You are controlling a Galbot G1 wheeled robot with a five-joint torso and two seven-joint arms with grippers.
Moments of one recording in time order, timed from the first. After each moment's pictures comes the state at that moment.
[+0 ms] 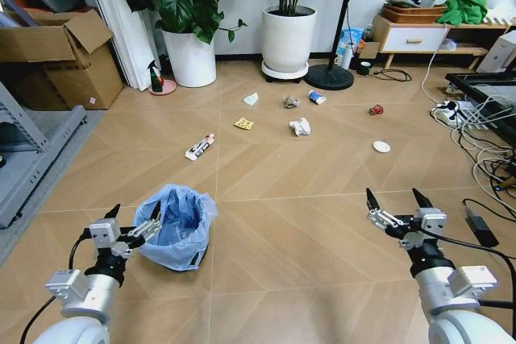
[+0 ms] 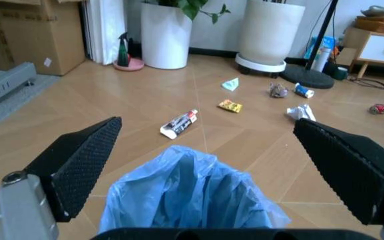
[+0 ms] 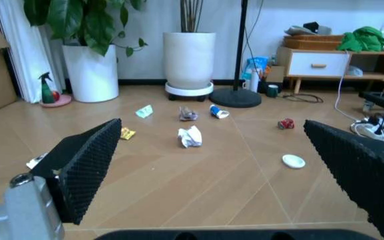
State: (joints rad) left arm 1.65 -1.36 -0.77 -2.25 -0.40 0.19 0.07; right arm -1.69 1.48 0.81 2.32 0.22 -0.11 -0.14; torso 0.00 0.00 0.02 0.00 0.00
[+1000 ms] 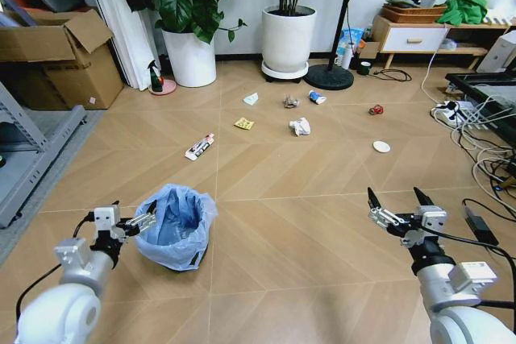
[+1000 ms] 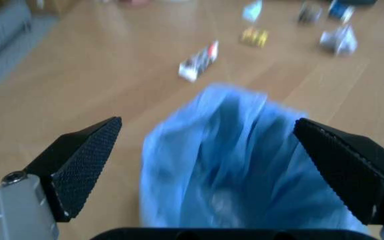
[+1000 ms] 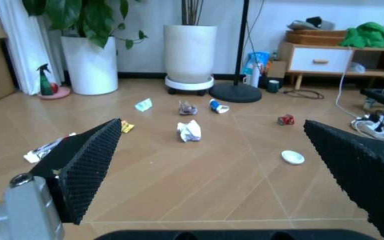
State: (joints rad) left arm 1.50 -1.09 -0.76 -2.11 -0.57 0.51 -0.05; right arm -1.67 1.42 0.80 2.31 0.24 -0.14 -0.12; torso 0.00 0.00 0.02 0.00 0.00
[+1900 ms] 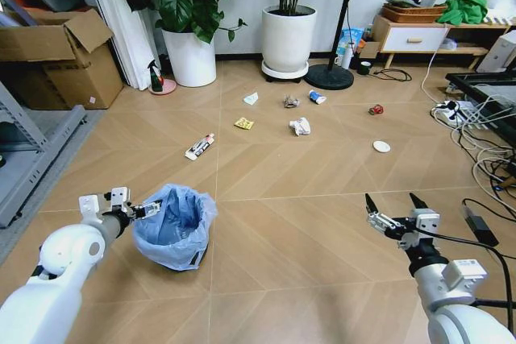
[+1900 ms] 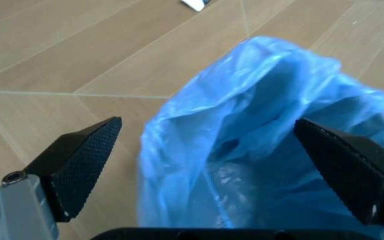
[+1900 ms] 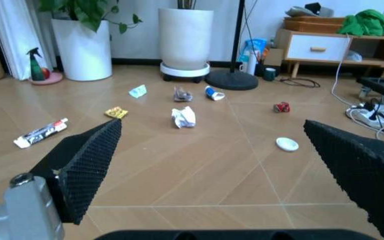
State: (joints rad) left arm 1.12 -0.93 -0.55 -1.77 -0.83 0.74 -0.16; right arm -1.67 1.39 0.80 2.27 0.25 -0.15 -0.09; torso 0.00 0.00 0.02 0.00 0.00
